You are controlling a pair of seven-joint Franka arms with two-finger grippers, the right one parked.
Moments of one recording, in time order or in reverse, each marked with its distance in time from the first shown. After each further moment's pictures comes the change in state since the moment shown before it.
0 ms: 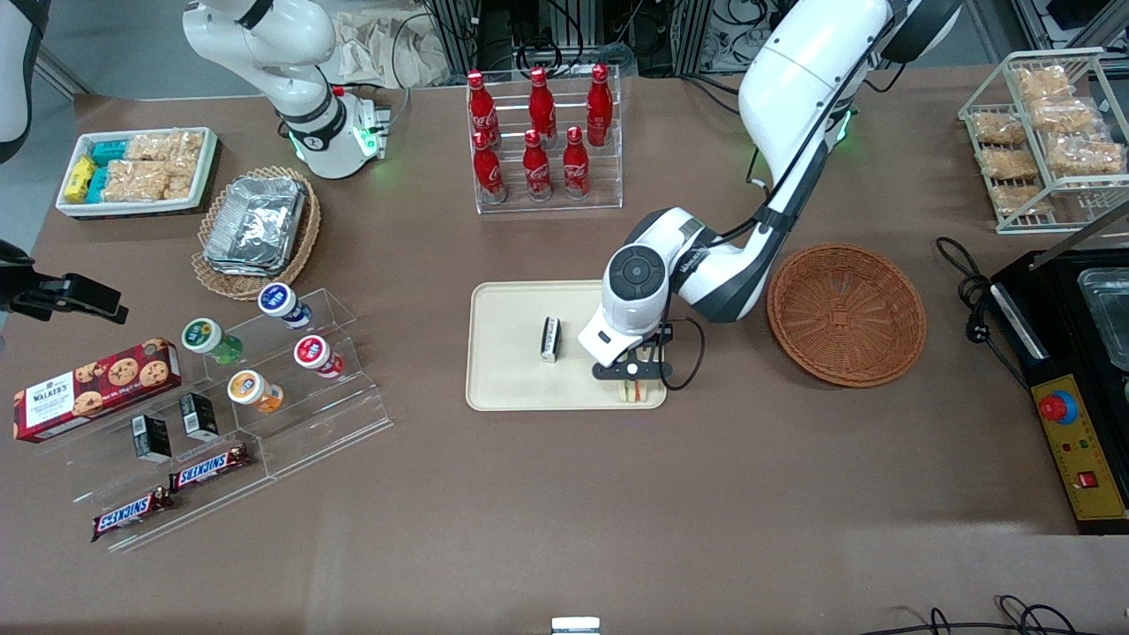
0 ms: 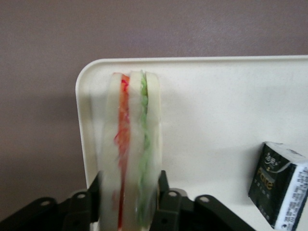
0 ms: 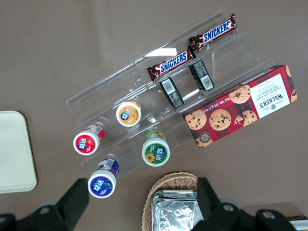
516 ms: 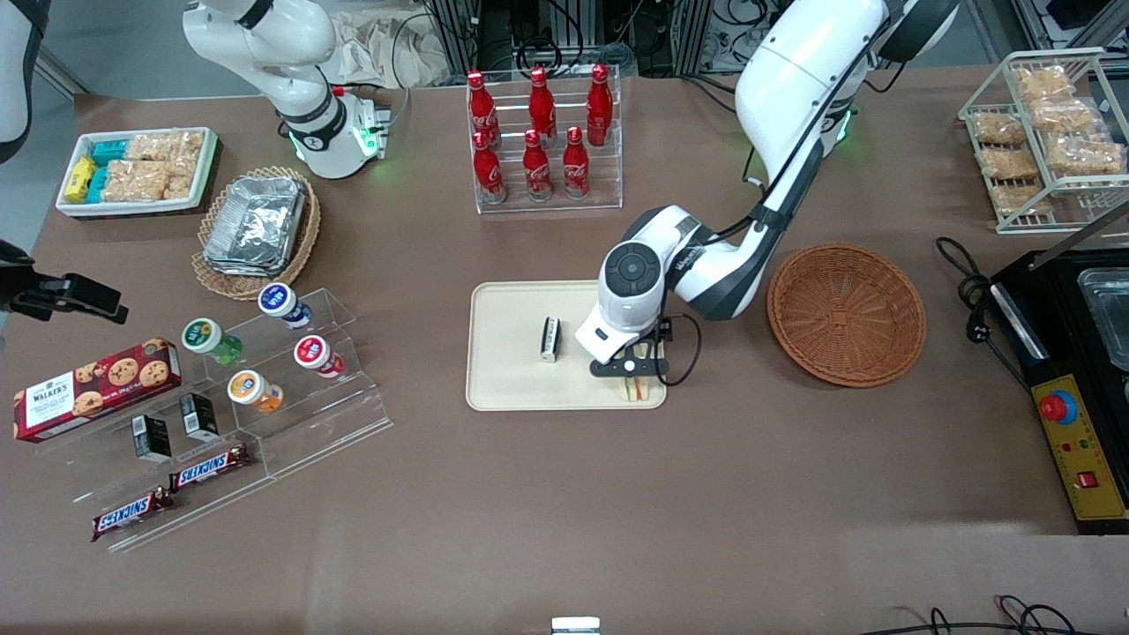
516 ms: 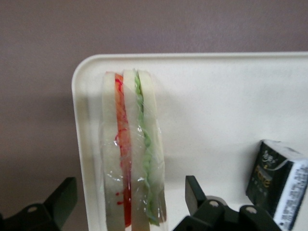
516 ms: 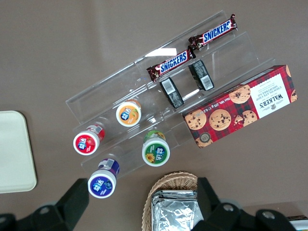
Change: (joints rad) arm -0.009 -0.016 0.009 0.006 0.001 0.007 -0.015
